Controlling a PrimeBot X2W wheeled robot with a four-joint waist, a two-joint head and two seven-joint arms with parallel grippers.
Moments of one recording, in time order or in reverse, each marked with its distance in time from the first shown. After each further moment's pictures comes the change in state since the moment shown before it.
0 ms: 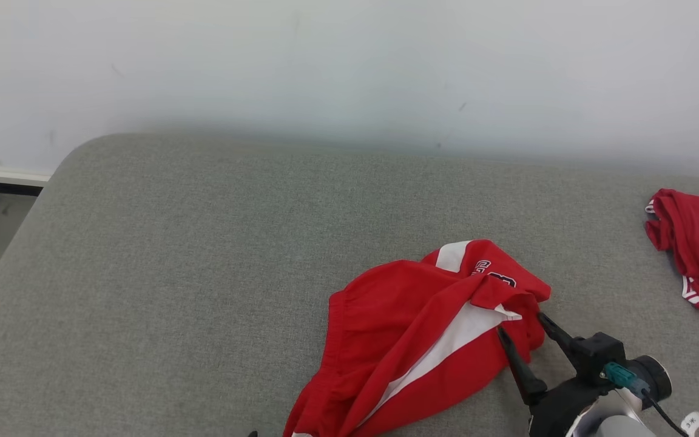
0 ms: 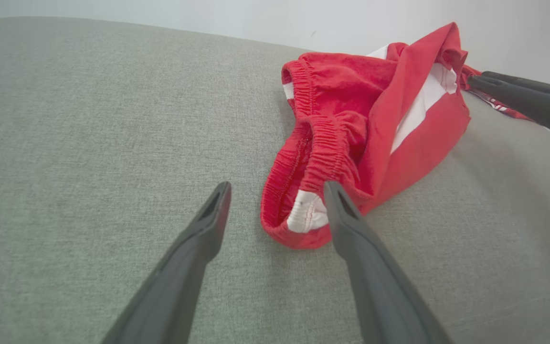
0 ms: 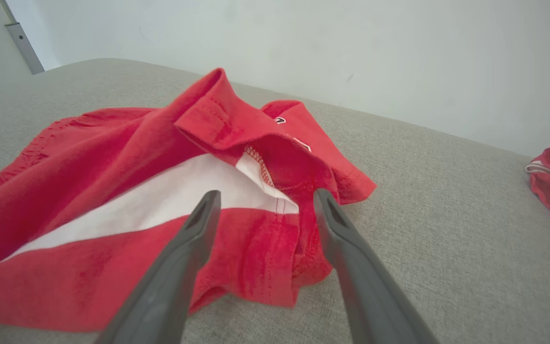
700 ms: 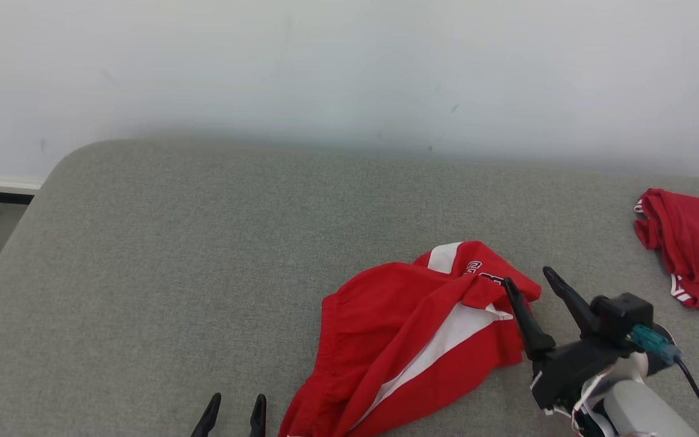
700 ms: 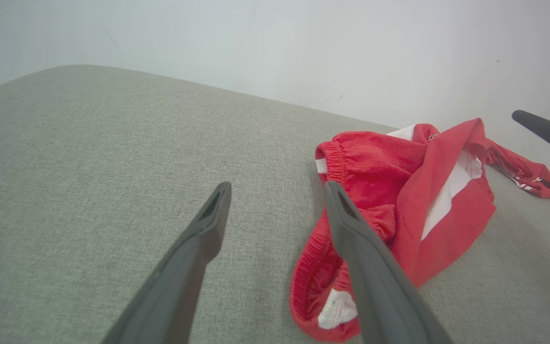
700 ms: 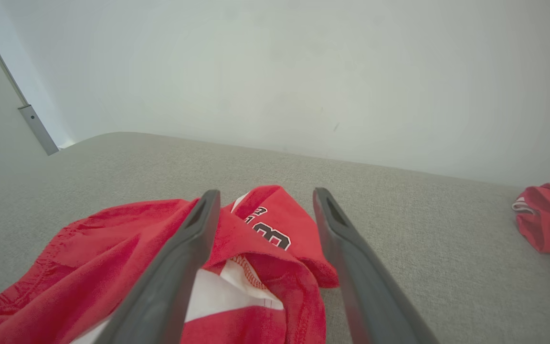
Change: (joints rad) left arm -0.011 -0.092 0.169 -0.069 0.017 0.000 0.000; right arm -0.102 -0.017 0.017 -0.030 0.162 0.000 0.000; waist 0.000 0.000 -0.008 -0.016
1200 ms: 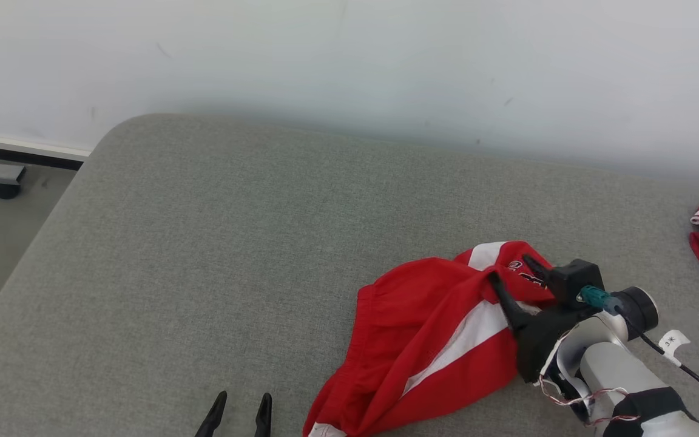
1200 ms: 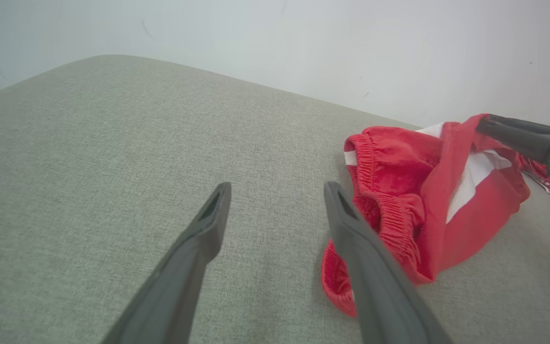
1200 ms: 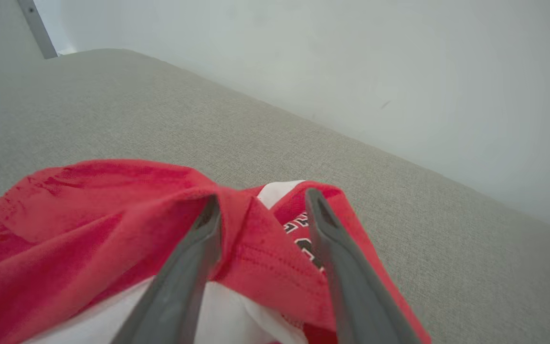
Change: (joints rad) left arm -0.008 0.000 -0.024 0.004 -0.002 0.000 0.000; right arm -0.172 0.032 0.081 0.236 -0.181 0.000 0.096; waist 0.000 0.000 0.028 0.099
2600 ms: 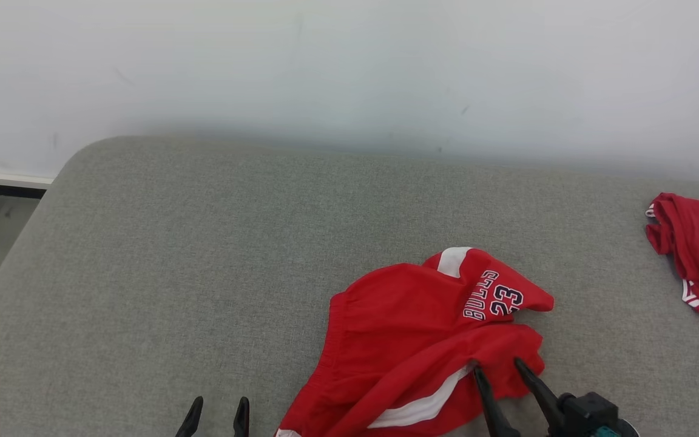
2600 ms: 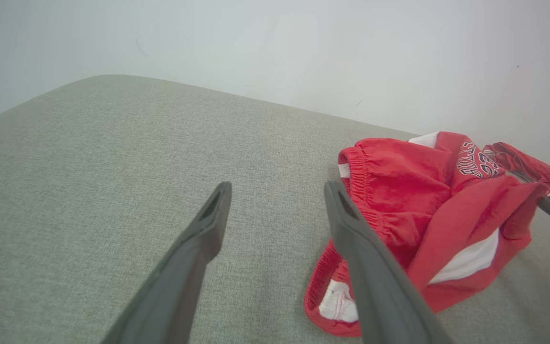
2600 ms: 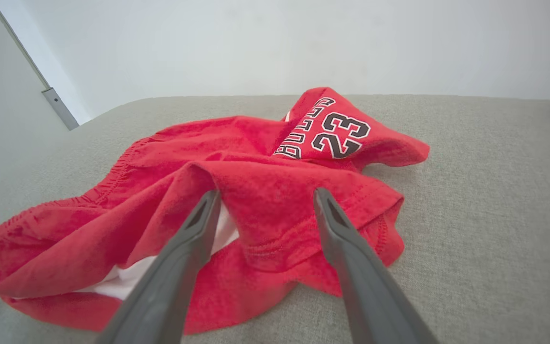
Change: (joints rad) left arm 0.042 0.015 0.063 -0.049 0.014 0.000 0.000; right arm 0.527 0.145 -0.241 -0.447 -0.007 0.000 -0.096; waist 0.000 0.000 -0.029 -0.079
